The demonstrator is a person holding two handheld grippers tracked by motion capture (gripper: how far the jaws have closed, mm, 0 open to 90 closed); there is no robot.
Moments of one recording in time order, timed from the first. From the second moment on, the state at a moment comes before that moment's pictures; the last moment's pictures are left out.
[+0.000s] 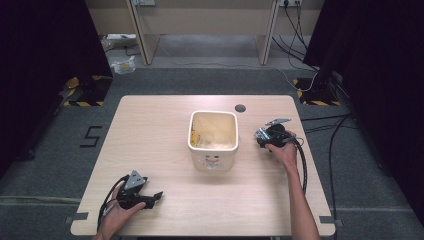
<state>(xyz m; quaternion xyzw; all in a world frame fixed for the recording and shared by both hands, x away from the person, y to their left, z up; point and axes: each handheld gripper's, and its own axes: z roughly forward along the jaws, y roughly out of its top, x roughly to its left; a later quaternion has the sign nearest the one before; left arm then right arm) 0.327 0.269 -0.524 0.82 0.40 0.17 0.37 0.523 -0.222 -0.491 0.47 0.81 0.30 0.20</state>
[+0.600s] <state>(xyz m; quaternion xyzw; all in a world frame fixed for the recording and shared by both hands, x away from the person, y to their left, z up) 0.327 0.269 -0.524 0.82 0.40 0.17 0.37 0.492 -0.214 -0.429 0.43 0.80 0.36 0.22</state>
